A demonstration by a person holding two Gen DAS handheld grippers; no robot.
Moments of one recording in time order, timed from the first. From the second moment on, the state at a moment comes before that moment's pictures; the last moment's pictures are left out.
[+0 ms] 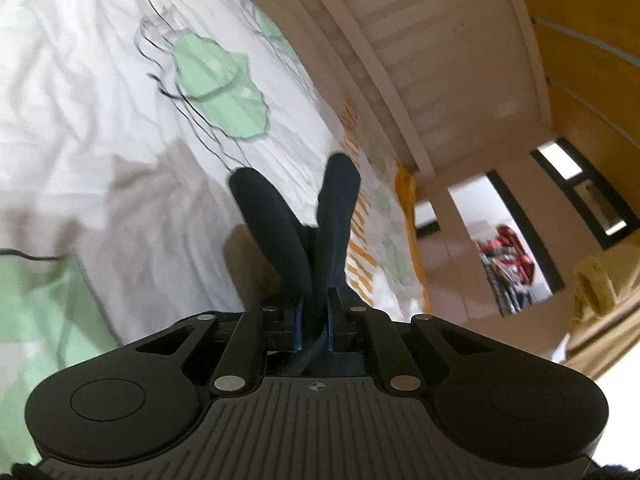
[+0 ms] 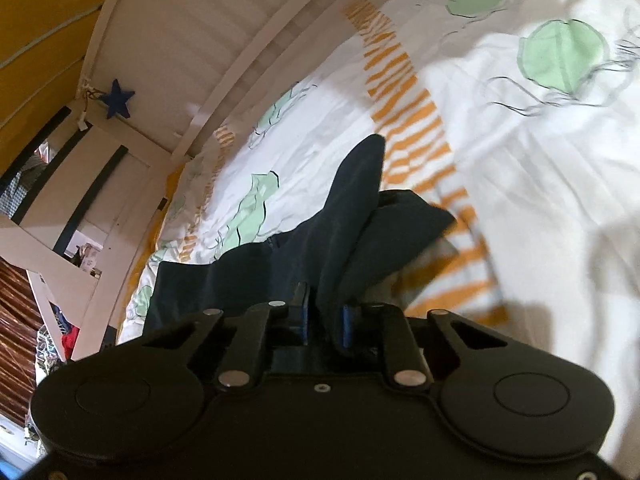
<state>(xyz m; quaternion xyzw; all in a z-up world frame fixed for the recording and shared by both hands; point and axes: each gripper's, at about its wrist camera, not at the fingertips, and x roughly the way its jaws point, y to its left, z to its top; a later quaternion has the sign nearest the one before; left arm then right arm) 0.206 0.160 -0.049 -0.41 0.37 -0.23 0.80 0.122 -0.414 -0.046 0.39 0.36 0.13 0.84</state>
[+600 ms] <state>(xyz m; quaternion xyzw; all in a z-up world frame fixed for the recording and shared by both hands) 0.207 0.087 -0.034 -0.16 0.31 -0.21 0.91 0.115 -0.376 -0.043 0.25 0.31 0.05 0.92</state>
